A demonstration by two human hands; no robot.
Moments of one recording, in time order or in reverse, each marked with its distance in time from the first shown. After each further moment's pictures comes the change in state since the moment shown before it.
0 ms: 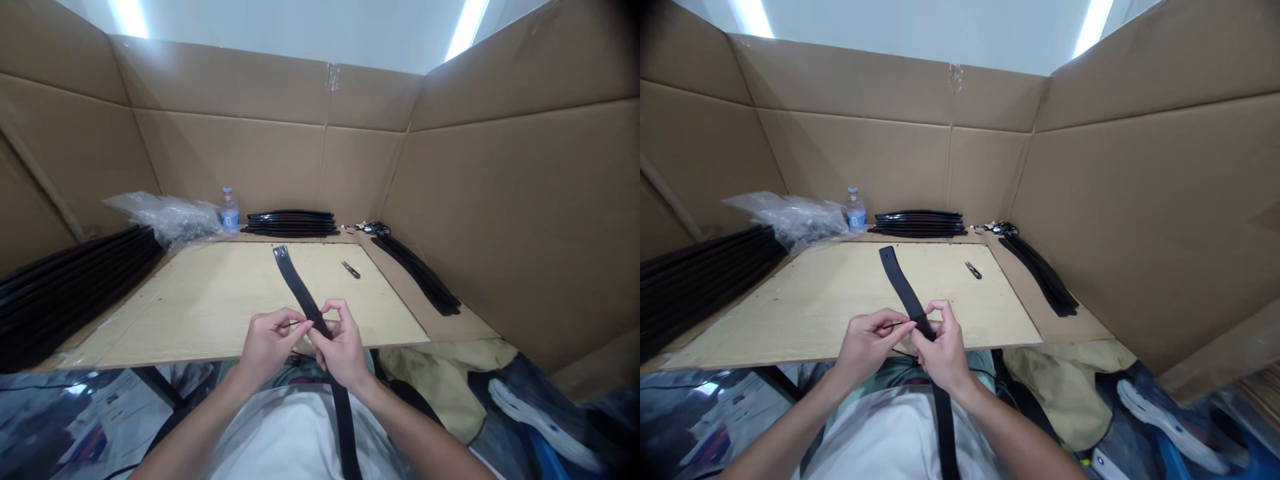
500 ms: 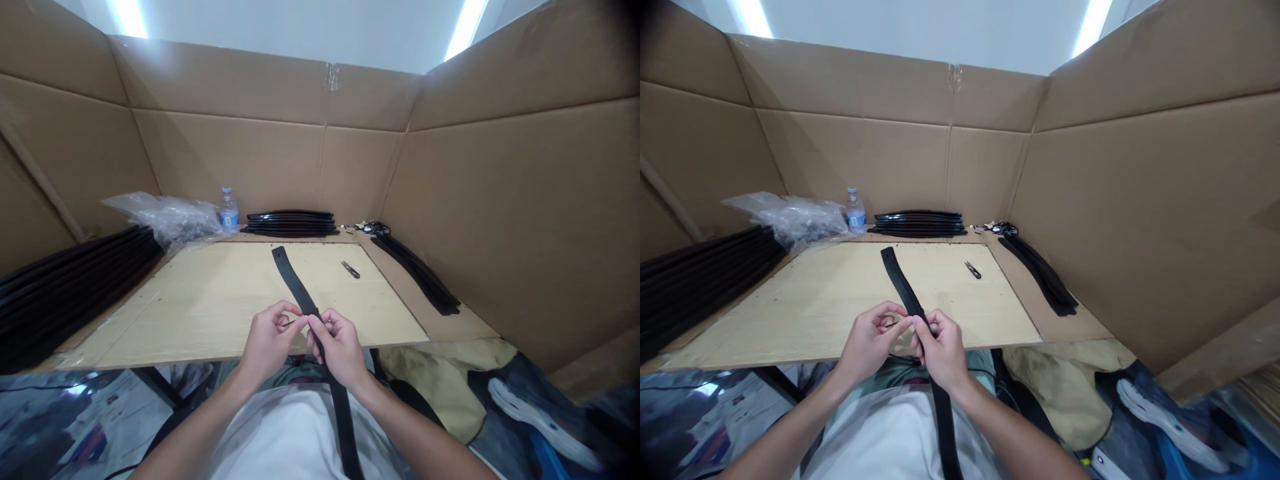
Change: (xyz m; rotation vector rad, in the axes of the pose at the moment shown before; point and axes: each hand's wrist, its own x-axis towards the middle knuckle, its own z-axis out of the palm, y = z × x) left_hand 0.004 0.001 0.004 -0.166 -0.043 -0.225; right_hand 0.003 0.010 -0.003 0.008 -0.008 0.013
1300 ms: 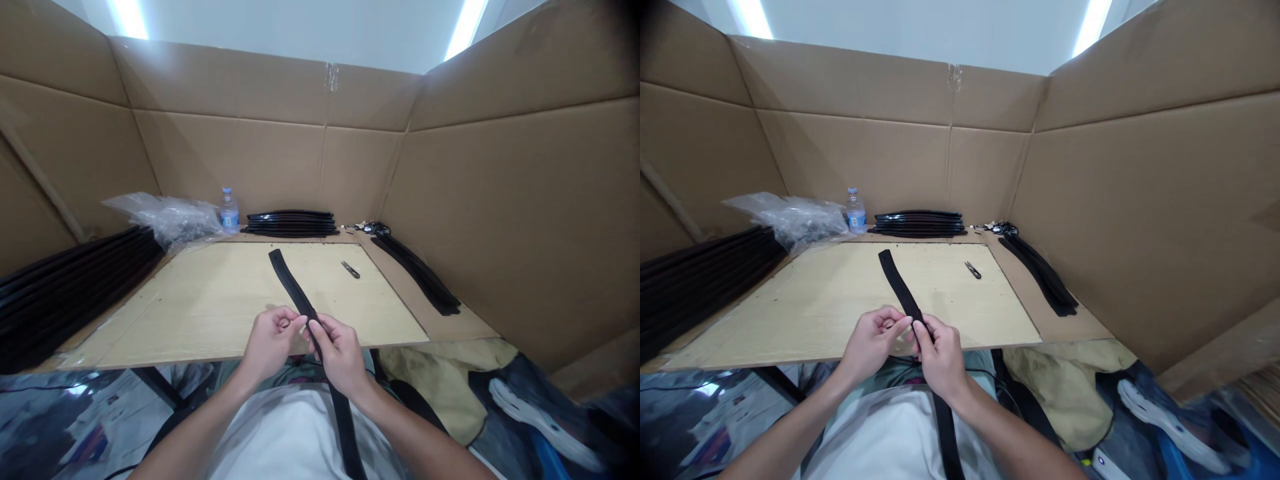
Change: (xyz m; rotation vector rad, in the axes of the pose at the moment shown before) left_hand 0.001 0.004 0.002 -0.167 -0.109 -0.080; right_hand -0.007 -0.008 0.000 -0.291 -0.016 -0.120
